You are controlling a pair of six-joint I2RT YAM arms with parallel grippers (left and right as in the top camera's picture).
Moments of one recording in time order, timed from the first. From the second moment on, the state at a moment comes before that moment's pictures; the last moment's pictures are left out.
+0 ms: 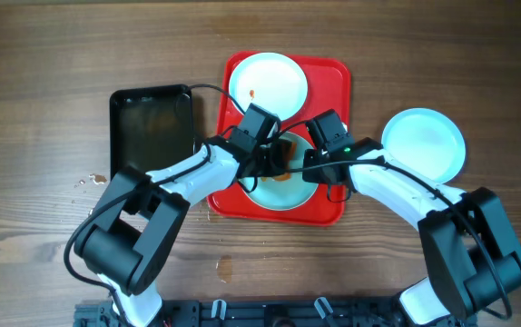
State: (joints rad) left arm -0.60 1.88 1.02 -0.25 0.27 -0.57; right arm 0.47 1.71 0.90 -0.47 0.03 0.56
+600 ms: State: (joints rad) left arm -0.59 1.88 1.11 -0.53 0.07 -0.56; right arm 0.47 1.71 0.90 -0.47 0.00 0.59
